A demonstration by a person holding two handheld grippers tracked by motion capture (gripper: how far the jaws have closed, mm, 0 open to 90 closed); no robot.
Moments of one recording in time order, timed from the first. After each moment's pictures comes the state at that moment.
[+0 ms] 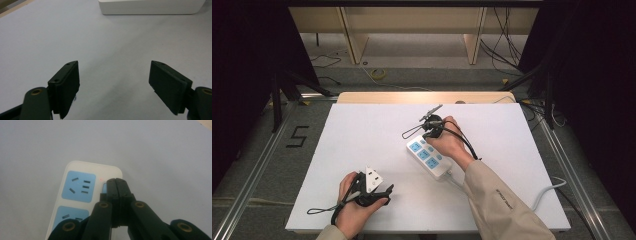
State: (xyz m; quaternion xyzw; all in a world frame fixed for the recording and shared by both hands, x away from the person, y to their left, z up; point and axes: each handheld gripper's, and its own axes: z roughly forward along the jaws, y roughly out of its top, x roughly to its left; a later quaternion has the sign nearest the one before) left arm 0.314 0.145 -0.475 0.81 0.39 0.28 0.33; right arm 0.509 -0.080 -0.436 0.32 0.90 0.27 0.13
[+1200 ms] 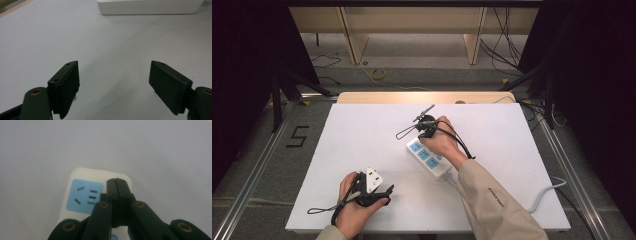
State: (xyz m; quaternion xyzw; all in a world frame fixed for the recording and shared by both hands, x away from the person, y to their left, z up) left arm 0.314 0.145 -0.475 0.81 0.39 0.28 0.34; right arm 0.513 -0.061 -0.440 0.32 0.90 0.25 0.12
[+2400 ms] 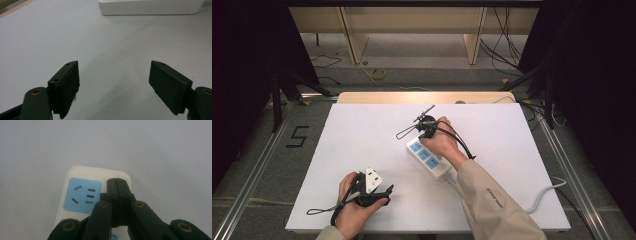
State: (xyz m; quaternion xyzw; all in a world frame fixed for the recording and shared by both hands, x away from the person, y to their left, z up) left arm 0.313 0.146 -0.475 0.81 0.39 0.28 0.34; right arm 0.514 -0.062 -0.444 0.34 0.90 0.25 0.12
